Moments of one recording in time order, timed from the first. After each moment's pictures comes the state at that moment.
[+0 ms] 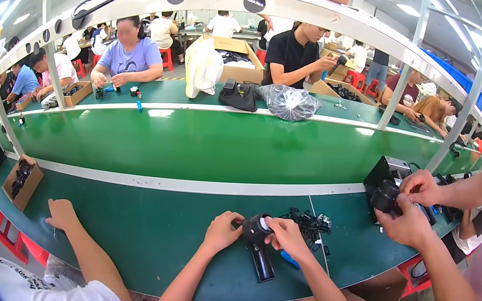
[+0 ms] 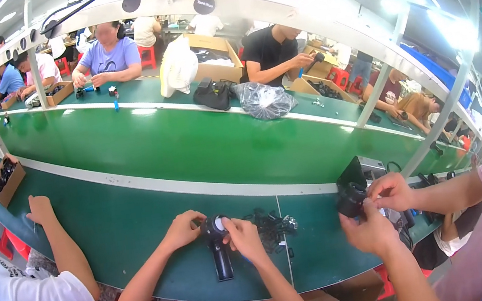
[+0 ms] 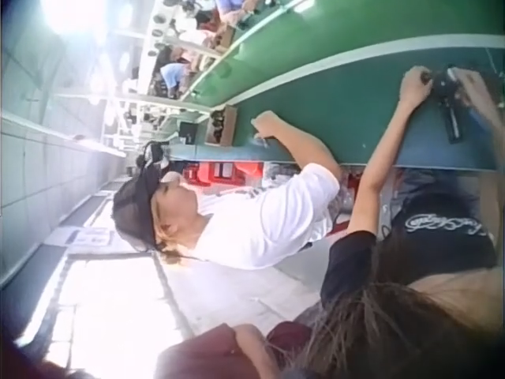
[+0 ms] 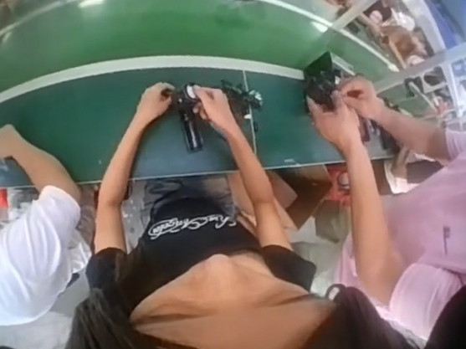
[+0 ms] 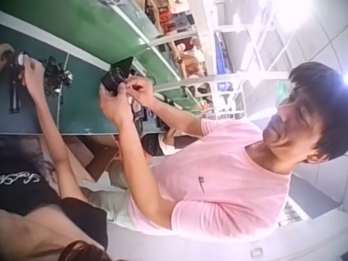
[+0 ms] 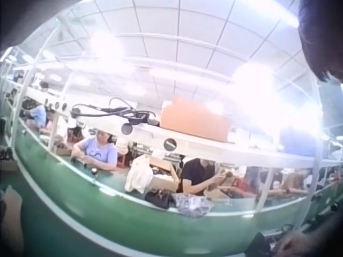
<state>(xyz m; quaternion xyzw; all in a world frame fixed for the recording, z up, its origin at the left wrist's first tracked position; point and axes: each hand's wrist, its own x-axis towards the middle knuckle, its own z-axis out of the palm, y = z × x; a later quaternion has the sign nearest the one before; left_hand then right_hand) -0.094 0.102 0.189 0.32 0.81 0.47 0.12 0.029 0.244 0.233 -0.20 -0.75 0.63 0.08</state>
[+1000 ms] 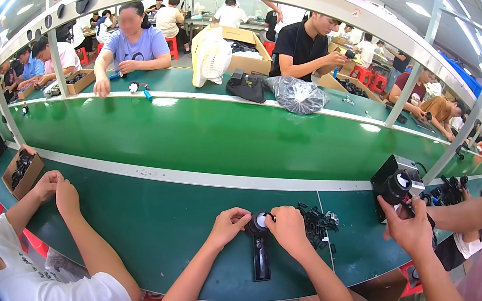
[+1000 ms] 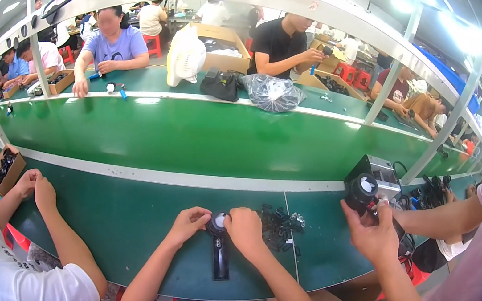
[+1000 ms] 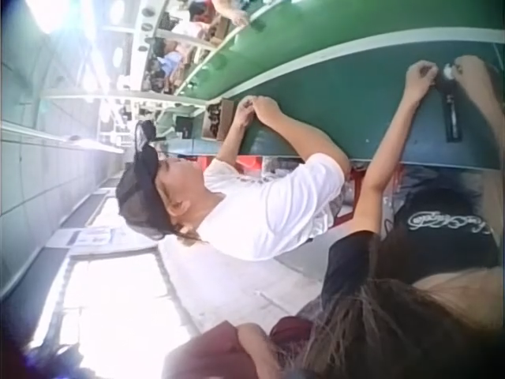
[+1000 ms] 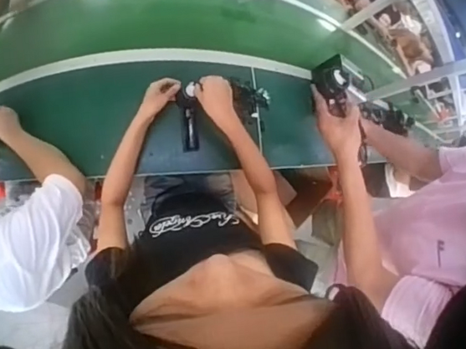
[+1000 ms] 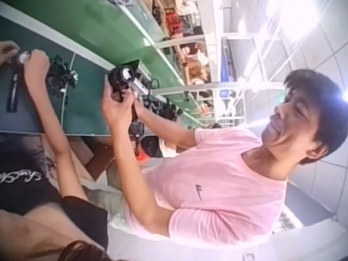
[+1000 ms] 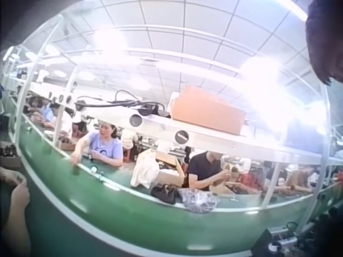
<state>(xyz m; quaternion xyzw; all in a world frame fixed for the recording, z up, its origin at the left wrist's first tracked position) -0.100 0.101 0.168 0.23 0.68 0.64 0.30 -0.001 0.235 0.227 -0.14 -0.95 0.16 0.21</state>
